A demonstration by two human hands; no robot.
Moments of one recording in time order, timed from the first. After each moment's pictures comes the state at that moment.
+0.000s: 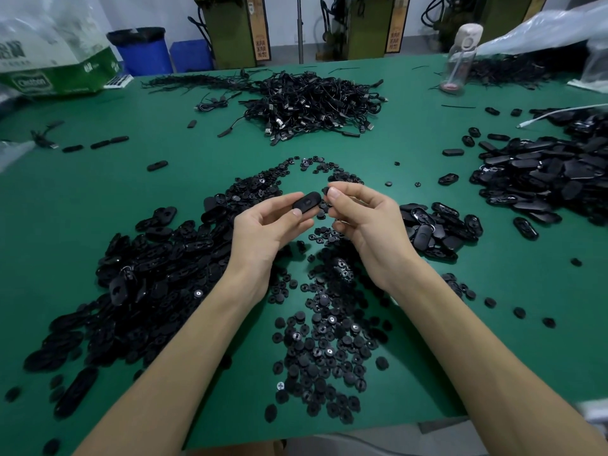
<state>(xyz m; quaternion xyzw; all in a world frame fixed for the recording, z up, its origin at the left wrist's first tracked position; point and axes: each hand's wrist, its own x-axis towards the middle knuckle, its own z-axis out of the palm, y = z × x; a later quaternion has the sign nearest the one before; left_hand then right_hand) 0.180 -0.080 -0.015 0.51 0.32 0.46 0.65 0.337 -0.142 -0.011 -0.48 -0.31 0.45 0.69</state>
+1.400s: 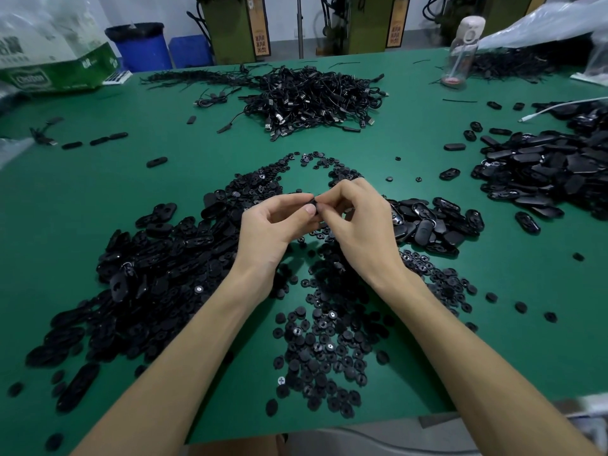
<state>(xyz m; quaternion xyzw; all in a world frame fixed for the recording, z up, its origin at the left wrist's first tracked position) 0.183 -0.087 -0.016 0.55 0.33 0.44 0.62 0.321 -0.143 -0.012 -0.65 -0.55 0.08 0.52</state>
